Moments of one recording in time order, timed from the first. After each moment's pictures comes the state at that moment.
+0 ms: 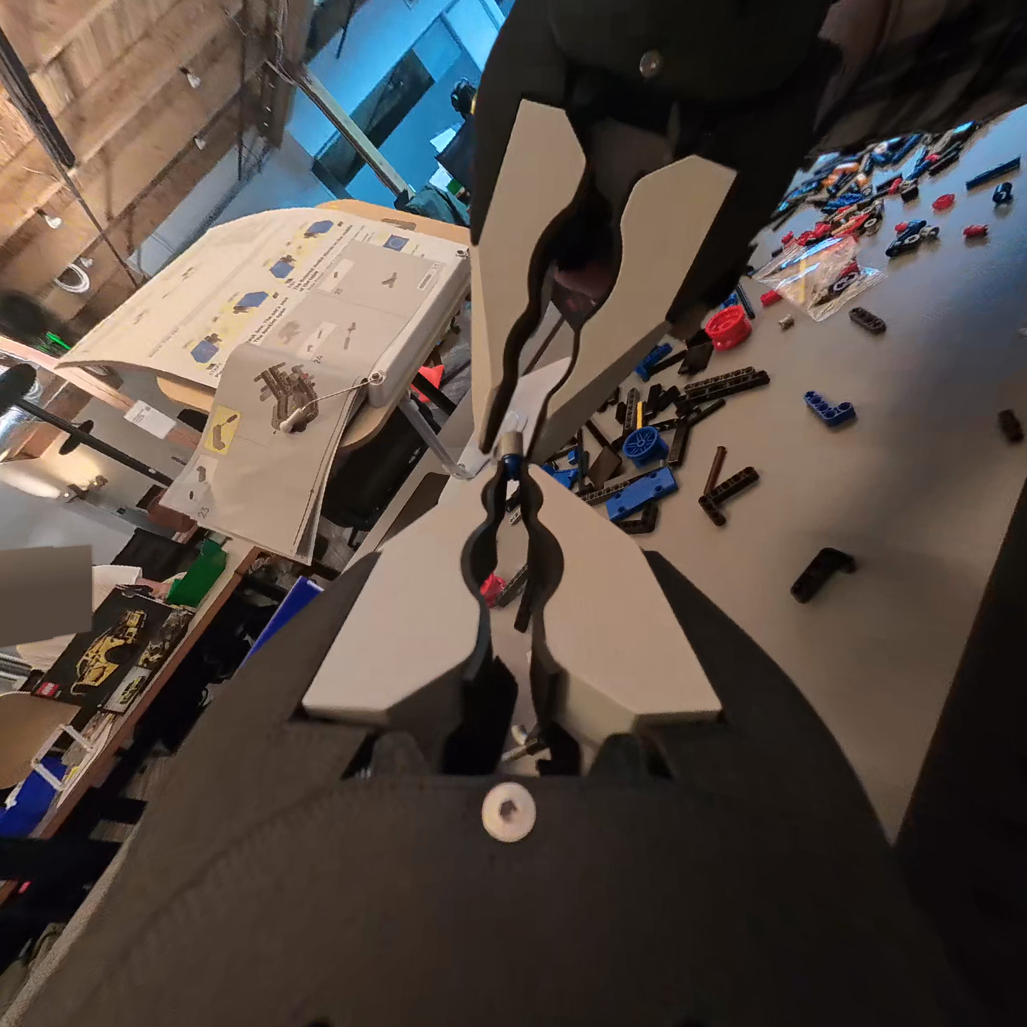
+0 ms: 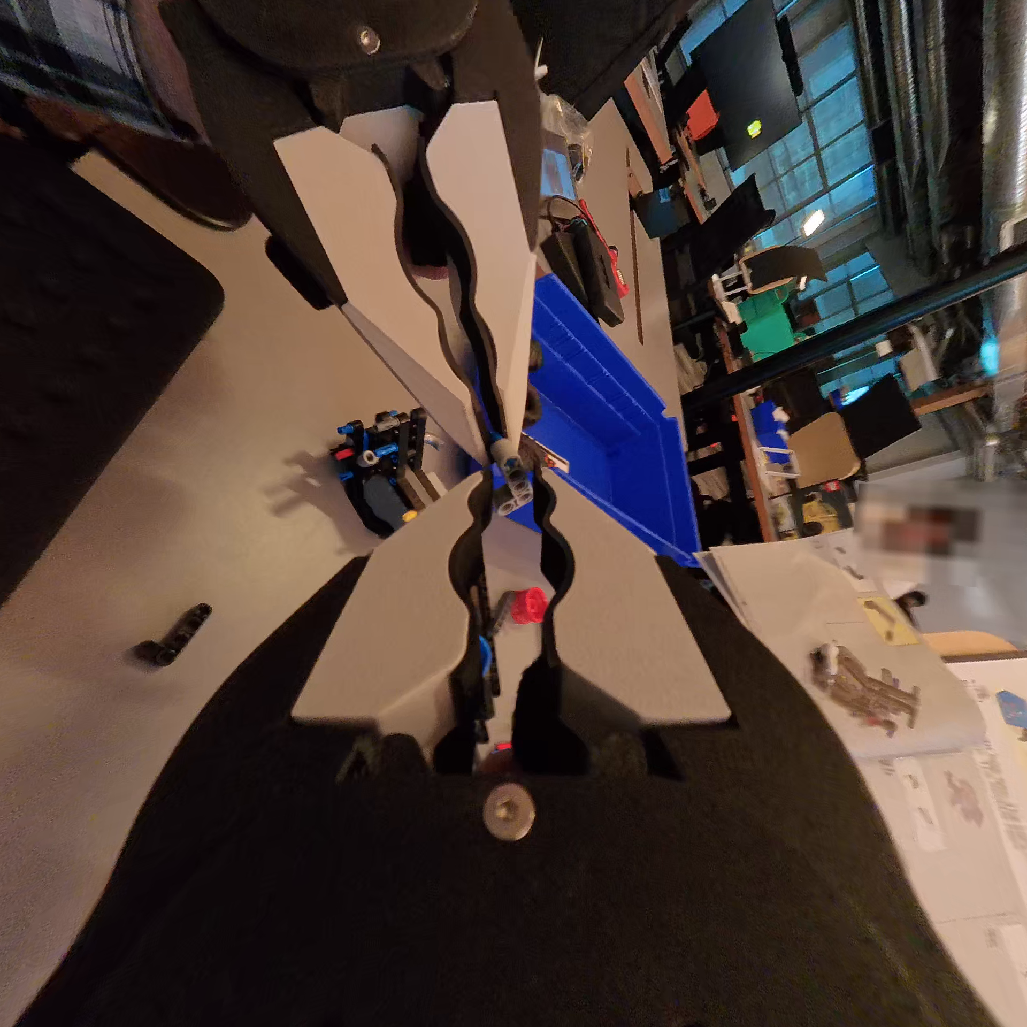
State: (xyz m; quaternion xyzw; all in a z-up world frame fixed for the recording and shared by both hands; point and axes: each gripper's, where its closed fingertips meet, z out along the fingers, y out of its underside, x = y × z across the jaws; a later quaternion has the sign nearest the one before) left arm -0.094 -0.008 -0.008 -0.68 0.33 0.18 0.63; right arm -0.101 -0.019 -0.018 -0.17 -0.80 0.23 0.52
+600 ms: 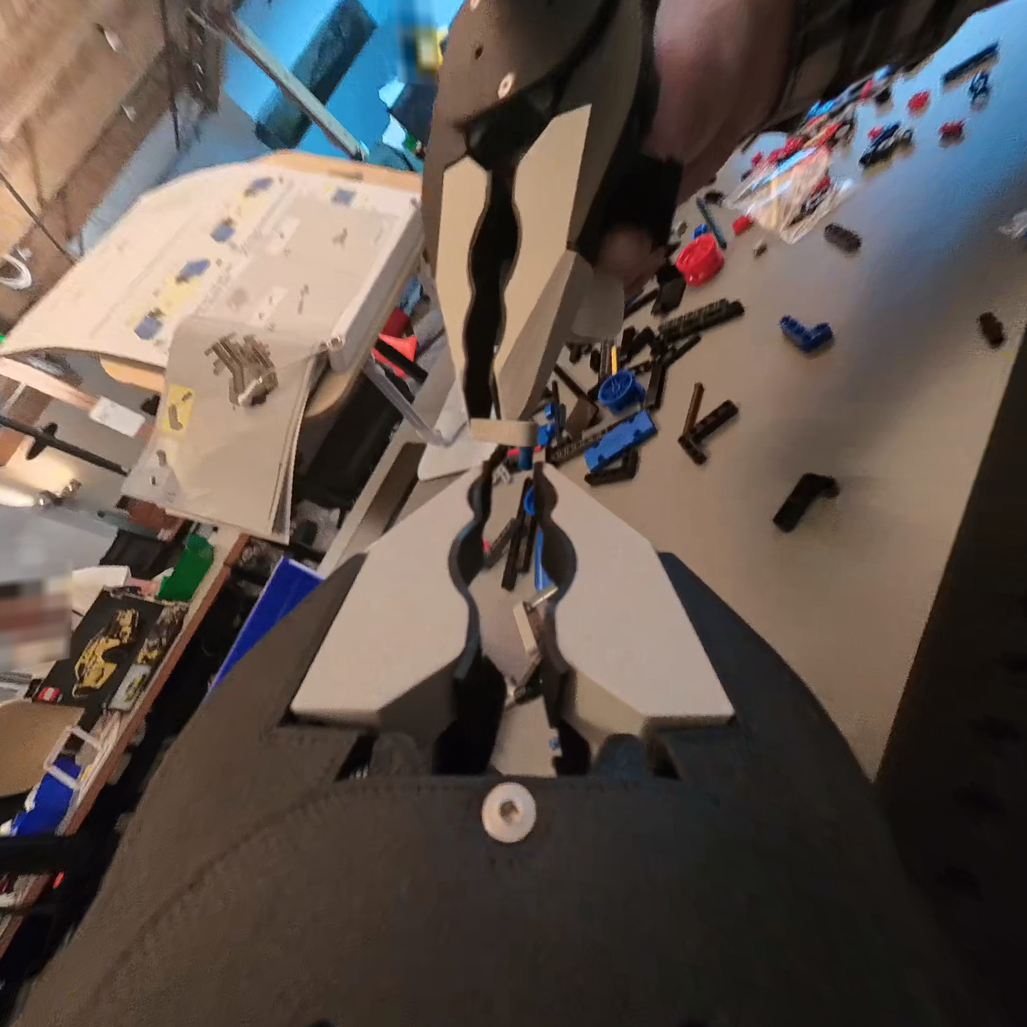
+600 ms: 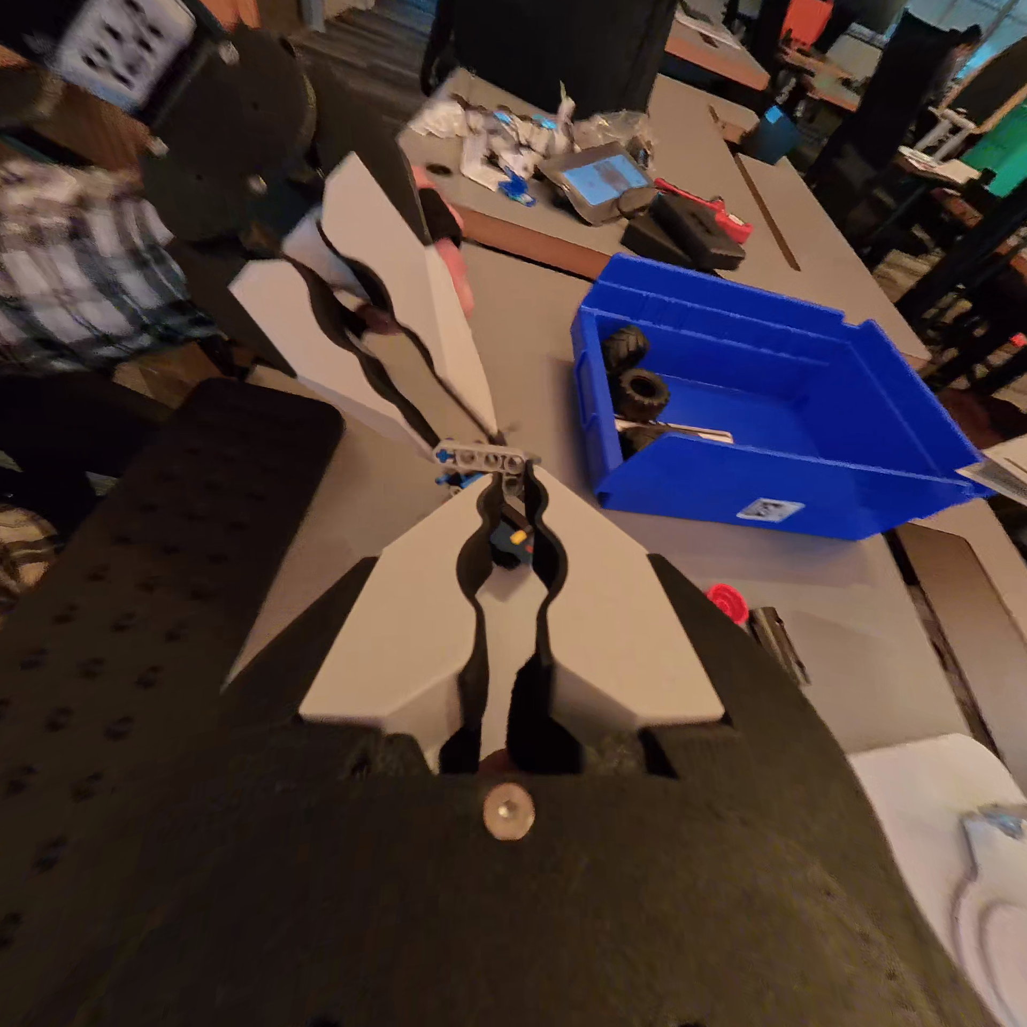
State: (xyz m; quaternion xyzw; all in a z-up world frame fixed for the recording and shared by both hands) left arm -0.097 -0.014 -0.033 -0.70 0.37 0.19 0.59; right arm -0.103 -0.015 -0.038 -0.32 -0.77 0.43 0.35
